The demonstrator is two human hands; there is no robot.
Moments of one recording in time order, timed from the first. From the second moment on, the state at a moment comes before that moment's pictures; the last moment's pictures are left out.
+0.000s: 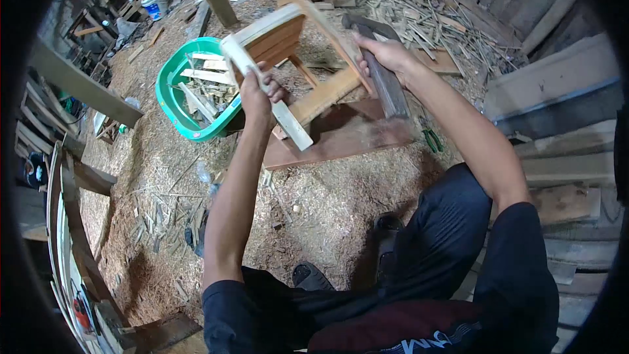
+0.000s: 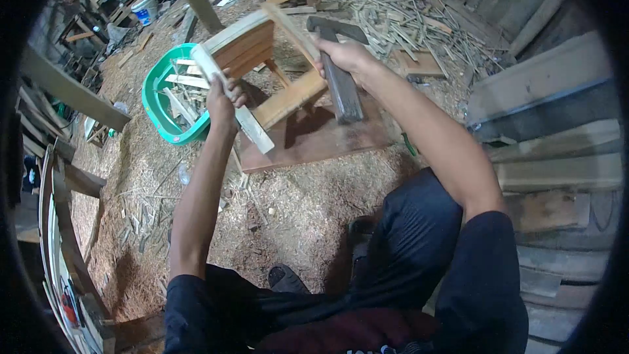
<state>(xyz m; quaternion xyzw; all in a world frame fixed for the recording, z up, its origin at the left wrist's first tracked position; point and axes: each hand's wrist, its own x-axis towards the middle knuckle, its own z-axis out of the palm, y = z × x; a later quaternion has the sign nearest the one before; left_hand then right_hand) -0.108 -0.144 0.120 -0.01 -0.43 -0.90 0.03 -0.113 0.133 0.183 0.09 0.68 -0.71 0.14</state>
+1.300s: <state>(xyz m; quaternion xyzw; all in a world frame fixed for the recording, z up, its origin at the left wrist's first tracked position) -0.039 0.178 -0.035 -0.22 -0.80 -0.55 -0.08 -0.021 0.364 -0.147 0.20 0.93 -0.30 -0.02</state>
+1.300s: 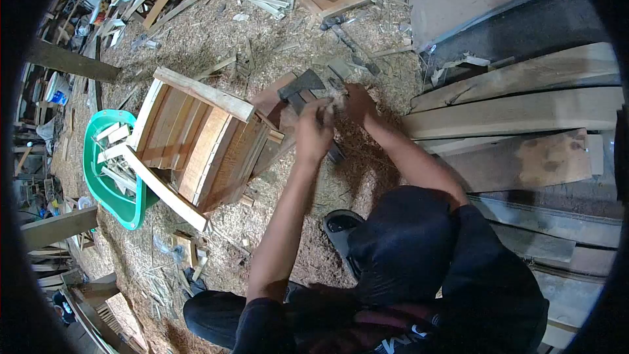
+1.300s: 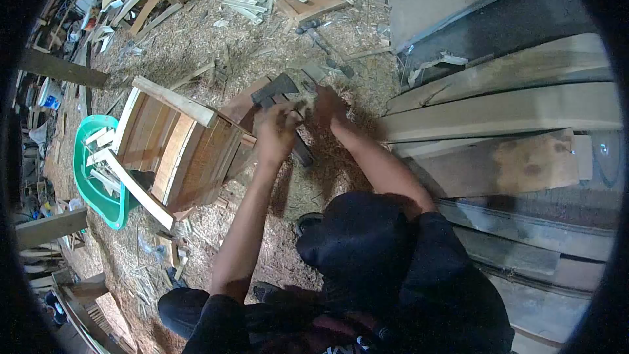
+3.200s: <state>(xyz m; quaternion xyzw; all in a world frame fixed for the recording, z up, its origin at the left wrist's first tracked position) -0.068 -0.096 0.043 0.09 -0.61 -0.78 0.00 -0.003 0.124 0.034 -0.10 0.33 -0.80 0.50</state>
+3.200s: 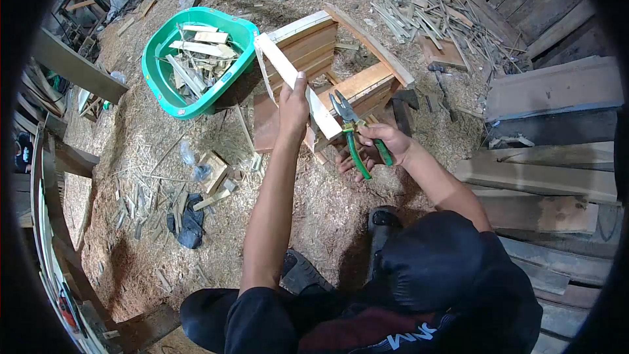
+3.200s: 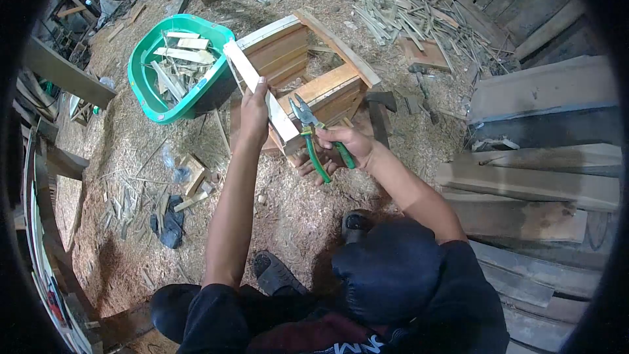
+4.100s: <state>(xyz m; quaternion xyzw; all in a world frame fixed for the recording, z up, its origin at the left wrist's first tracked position) -0.084 -0.092 0.020 0.10 -0.60 -0.79 0.06 0.005 0.133 0.048 -0.06 0.99 -0.05 -0.15</state>
